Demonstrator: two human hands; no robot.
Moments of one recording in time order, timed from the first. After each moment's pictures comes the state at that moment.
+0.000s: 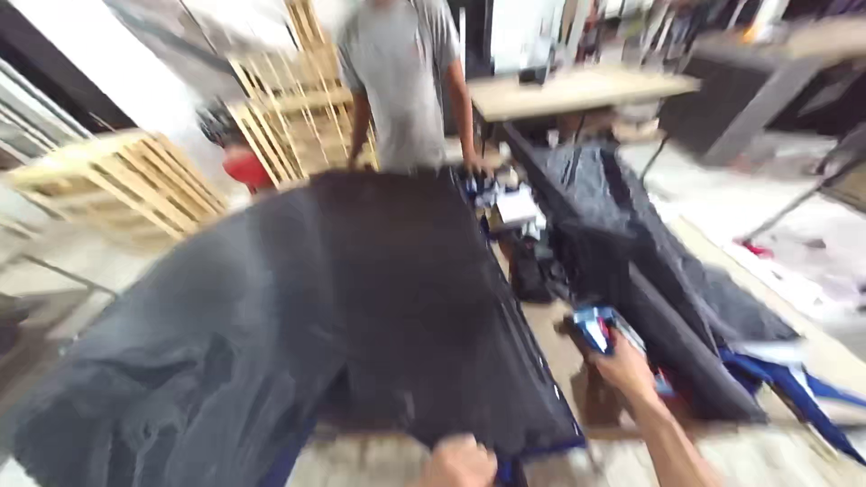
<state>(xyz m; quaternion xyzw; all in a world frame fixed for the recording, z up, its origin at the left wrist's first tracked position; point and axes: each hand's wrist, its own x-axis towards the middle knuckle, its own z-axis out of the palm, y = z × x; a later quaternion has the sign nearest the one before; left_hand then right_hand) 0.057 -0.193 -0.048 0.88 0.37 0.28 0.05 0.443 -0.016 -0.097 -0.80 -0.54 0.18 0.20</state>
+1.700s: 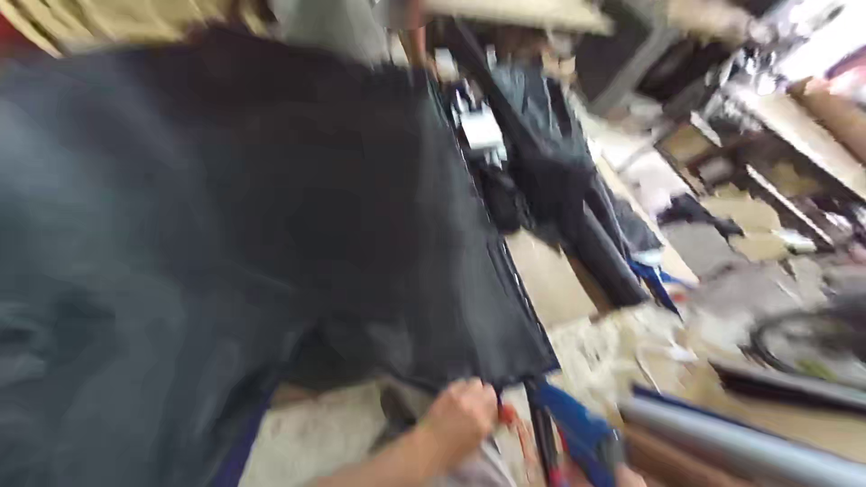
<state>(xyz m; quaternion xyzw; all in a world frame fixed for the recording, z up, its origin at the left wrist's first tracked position) 0.016 -0.204 -0.018 0.92 0.31 0.17 0.15 0.217 -0.326 0.050 -0.81 -0.46 0.27 0.24</state>
